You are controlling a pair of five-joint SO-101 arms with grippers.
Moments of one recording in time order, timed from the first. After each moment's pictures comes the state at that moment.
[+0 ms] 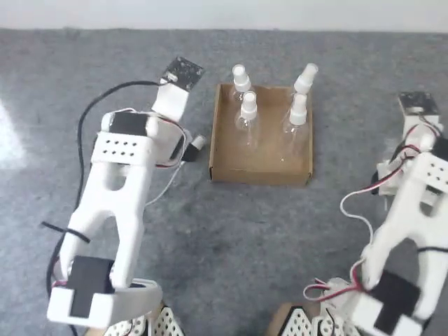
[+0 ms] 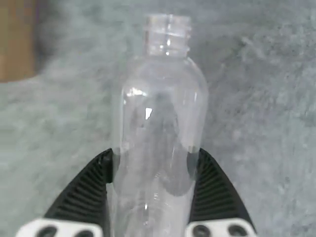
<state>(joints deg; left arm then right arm) 1.0 -6.6 18.2 70.0 -16.2 26.5 -10.5 18.8 76.5 27.0</state>
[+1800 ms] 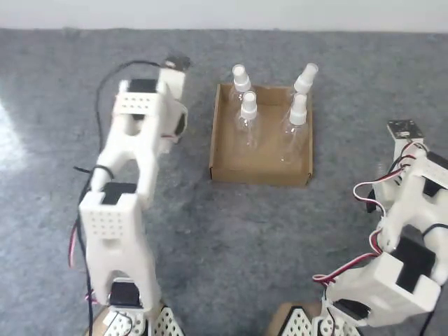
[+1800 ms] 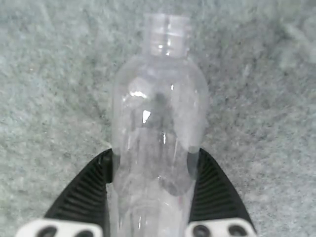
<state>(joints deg) -4.1 32.0 -21.3 84.3 -8.1 29.5 4.1 25.1 63.1 34.4</state>
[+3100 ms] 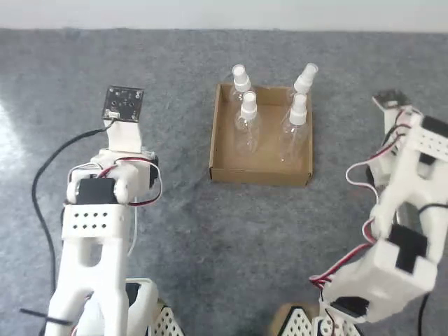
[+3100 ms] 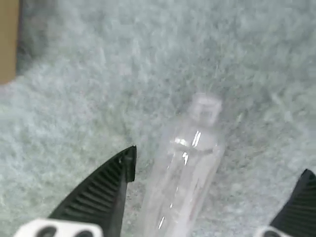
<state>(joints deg) -7.4 -39.8 48.8 59.6 -1.6 22.8 13.1 1.1 79.6 35.5</state>
